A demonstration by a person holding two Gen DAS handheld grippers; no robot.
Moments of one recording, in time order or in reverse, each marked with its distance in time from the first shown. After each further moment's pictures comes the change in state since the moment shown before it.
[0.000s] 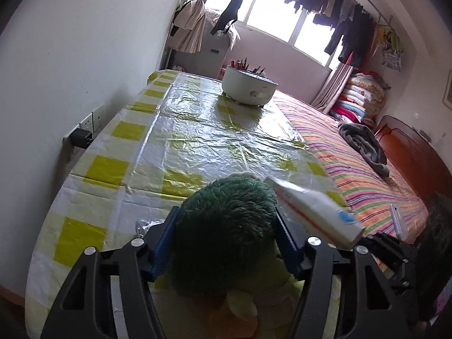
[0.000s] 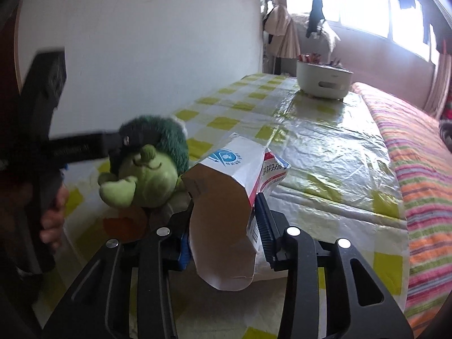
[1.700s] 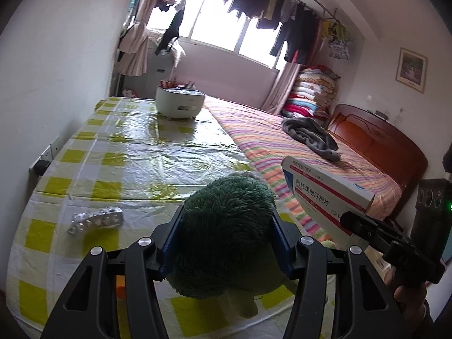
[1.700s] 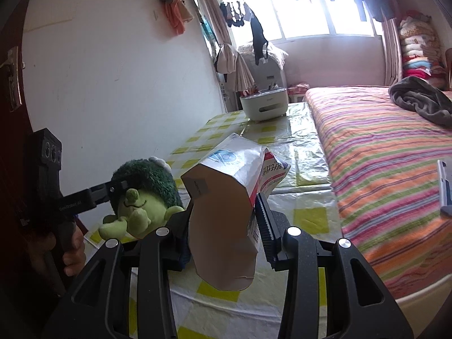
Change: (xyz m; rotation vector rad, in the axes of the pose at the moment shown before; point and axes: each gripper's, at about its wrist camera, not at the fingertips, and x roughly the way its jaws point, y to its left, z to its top) left arm -0.062 -0.108 -0.034 0.168 -0.072 -0.198; right arm -0.151 -0.066 -0.055 0.273 -0.222 -0.054
